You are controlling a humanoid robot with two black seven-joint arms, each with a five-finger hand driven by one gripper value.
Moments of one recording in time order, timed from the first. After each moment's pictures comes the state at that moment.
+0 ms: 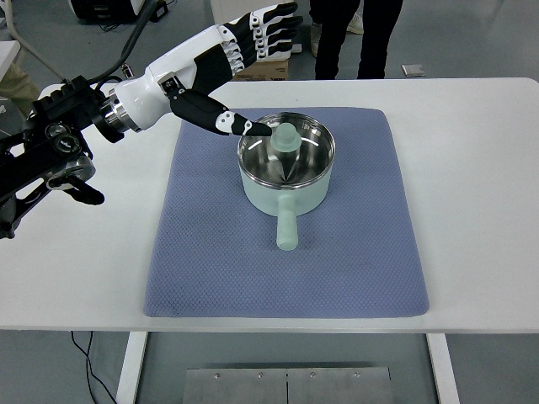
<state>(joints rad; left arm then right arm) -1.02 0.53 -0.48 -1.27 0.77 -0.31 -0.61 0.04 0.00 0.56 0.09 -0.45 -0.02 0.05</state>
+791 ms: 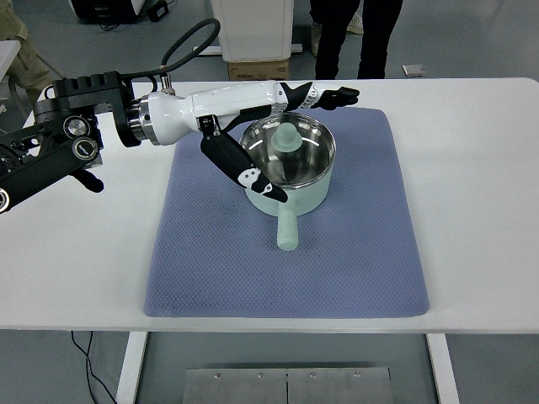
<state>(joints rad) -1.11 0.52 -0.42 -1.32 1.06 -0.40 -0.61 0.04 0.00 0.56 0.09 -0.45 -0.02 0.05</state>
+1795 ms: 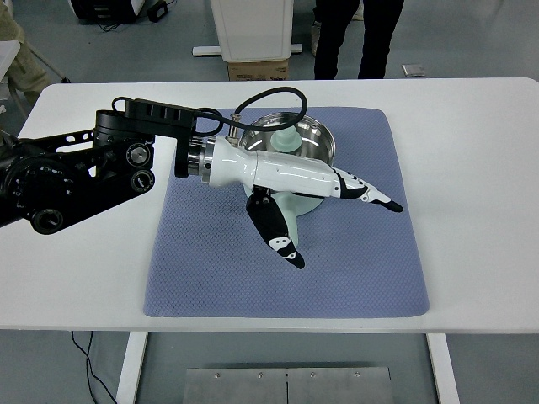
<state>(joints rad) -1.21 0.41 -0.26 -1.34 1.37 -0.40 -0.61 0.04 0.00 0.56 0.09 -0.45 -0.02 0.05</state>
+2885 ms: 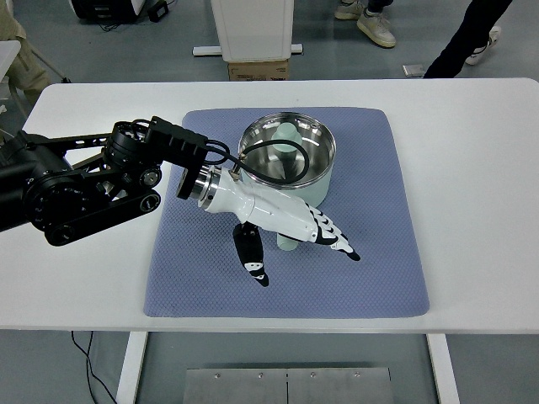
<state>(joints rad) -1.24 0.38 -0.11 -1.28 1.59 -0.40 -0.61 0.04 0.00 0.56 0.09 -0.45 -0.02 0.05</state>
